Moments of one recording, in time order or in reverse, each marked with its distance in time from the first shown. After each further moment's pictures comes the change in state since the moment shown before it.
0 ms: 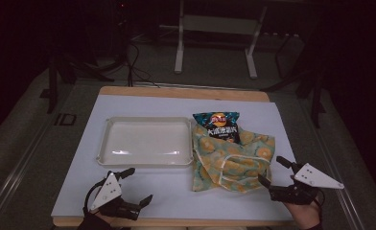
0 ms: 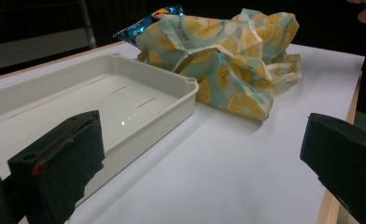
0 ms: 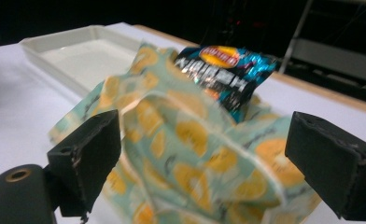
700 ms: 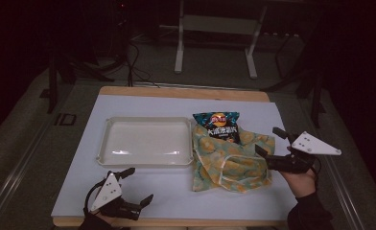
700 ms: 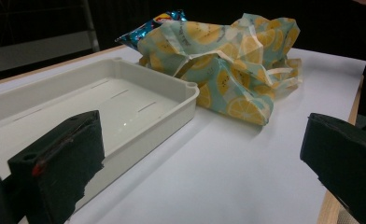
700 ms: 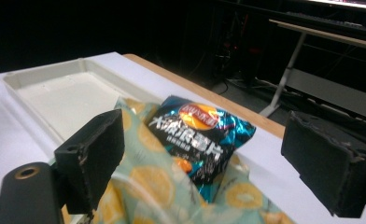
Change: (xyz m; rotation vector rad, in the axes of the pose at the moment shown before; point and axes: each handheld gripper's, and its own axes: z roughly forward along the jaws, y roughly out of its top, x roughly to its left) left arm -0.003 0.003 0.000 -0.008 0.013 0.004; right arm -0.031 0.061 0.036 -0.057 0.011 -0.048
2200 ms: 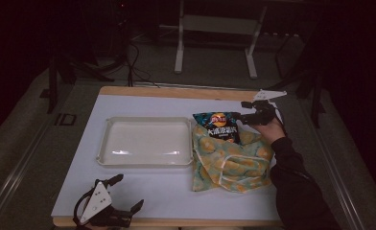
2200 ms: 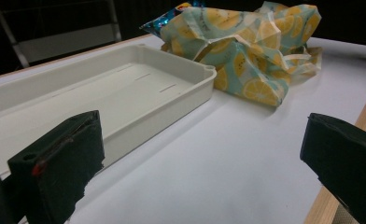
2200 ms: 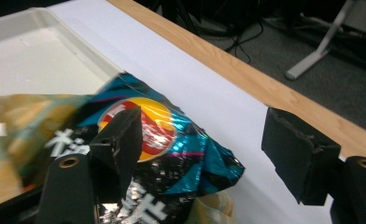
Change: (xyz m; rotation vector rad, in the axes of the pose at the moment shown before) left arm -0.006 -0.012 -0.028 0.025 0.096 -0.011; right arm -0.089 0.002 0.165 0.275 0.154 0.052
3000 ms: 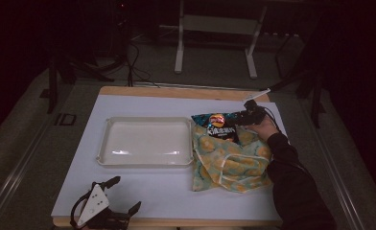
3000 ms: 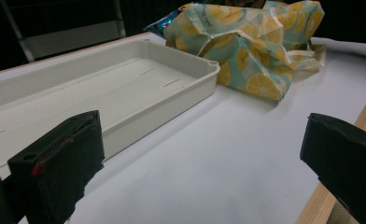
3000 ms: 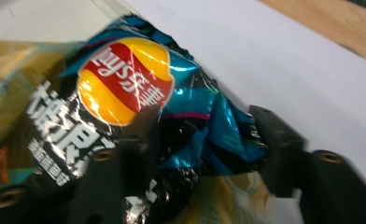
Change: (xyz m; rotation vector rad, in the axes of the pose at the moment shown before) left arm -0.001 -0.003 -0.006 0.009 0.013 -0.007; right arm -0.026 -0.018 0.048 0.222 0.207 0.072
